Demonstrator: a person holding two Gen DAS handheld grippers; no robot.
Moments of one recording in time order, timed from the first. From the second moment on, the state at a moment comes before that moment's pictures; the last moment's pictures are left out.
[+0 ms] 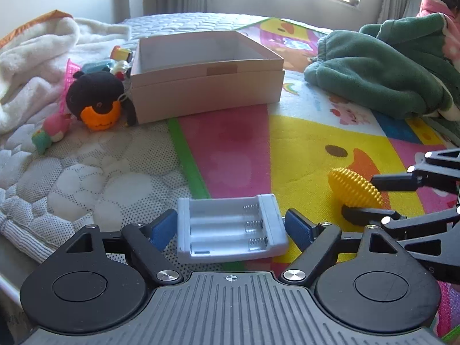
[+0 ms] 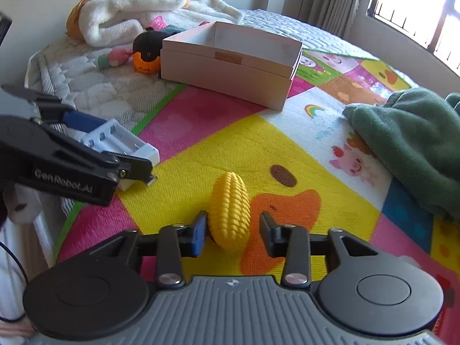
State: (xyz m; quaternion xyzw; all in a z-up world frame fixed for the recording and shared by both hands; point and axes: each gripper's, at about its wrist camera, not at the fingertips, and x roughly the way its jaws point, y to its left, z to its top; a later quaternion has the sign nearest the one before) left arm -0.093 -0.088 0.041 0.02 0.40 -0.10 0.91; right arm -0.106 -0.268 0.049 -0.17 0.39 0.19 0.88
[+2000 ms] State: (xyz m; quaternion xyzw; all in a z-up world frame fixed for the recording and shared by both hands) left arm -0.026 0.003 0.032 0.01 0.43 -0.04 0.90; right arm -0.007 -0.188 0.053 -0.07 0.45 0.21 0.87
